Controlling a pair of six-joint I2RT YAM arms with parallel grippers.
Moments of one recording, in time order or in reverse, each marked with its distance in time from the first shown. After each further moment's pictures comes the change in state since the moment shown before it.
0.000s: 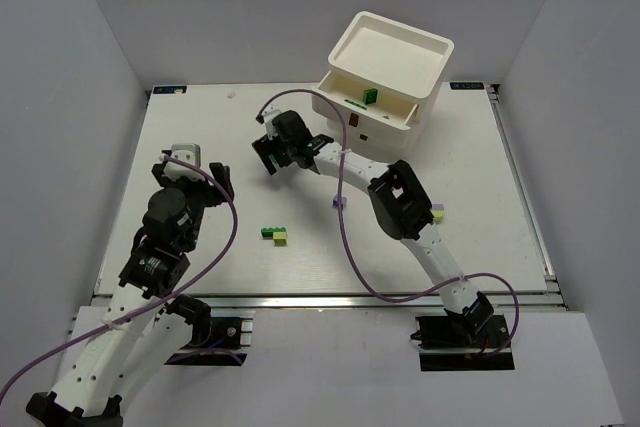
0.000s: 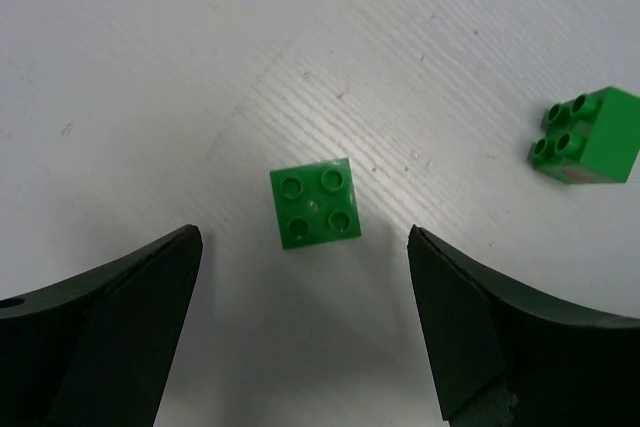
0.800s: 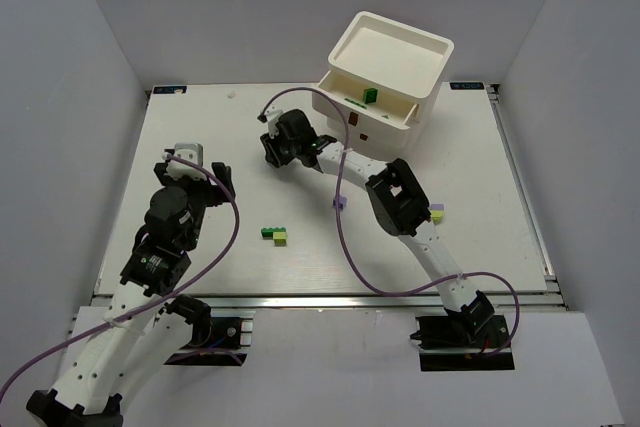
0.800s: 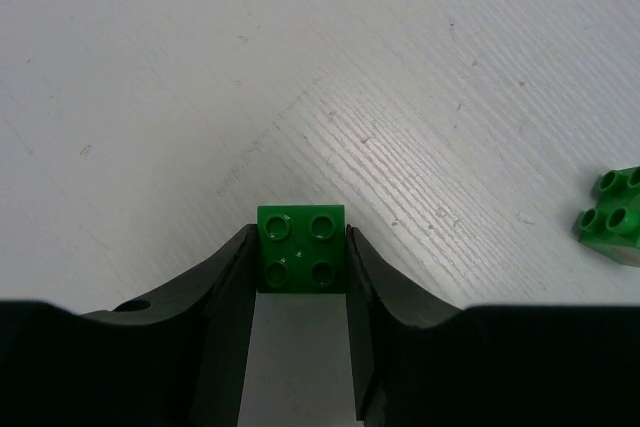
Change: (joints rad) left arm 0.000 0.014 0.000 0.001 0.005 0.010; right arm -0.044 0.095 0.067 0.096 -0.169 0.005
